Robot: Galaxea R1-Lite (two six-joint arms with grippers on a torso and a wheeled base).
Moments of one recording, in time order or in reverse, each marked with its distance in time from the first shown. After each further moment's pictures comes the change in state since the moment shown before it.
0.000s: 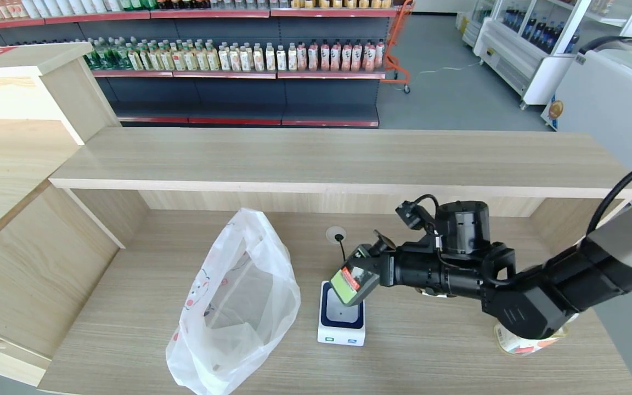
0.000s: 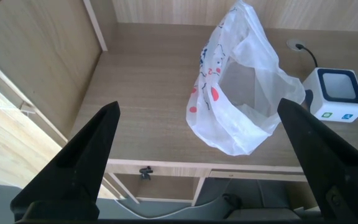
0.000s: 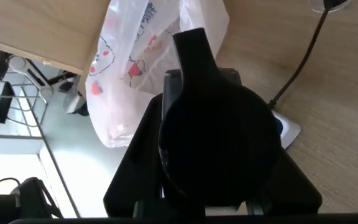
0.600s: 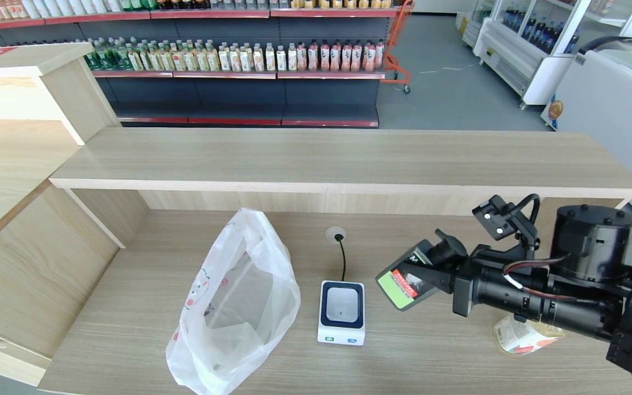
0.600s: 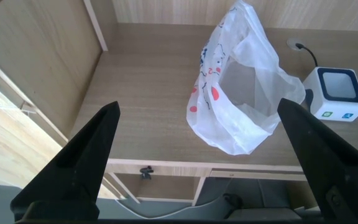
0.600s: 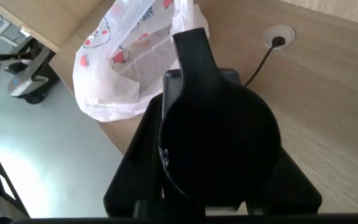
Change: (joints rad) left arm 0.000 0.000 0.000 0.000 0.000 0.003; right arm -0.068 -0.342 0.360 -0.138 0.008 -0.306
